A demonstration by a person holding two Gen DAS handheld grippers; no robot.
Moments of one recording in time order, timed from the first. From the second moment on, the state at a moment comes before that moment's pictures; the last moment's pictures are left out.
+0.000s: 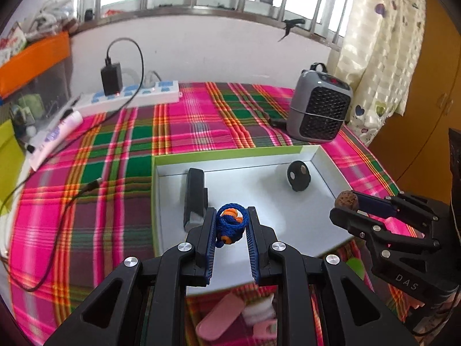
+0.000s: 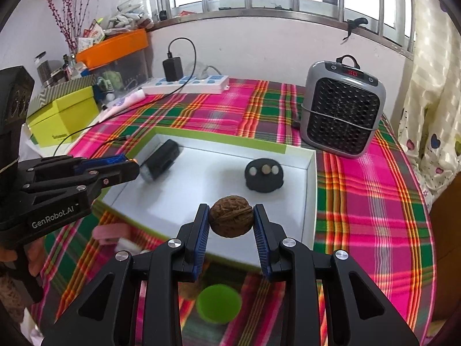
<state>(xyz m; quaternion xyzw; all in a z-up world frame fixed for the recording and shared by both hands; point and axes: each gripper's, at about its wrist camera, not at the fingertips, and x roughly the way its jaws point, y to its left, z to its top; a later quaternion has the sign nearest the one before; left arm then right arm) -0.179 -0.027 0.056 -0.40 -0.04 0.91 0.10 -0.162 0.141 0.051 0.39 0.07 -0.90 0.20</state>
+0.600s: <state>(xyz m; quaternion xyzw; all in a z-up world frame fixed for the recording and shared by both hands) -0.239 -0.002 0.035 -0.43 -0.01 0.90 0.11 -0.199 0.149 0.026 0.42 0.08 -0.88 0.19</state>
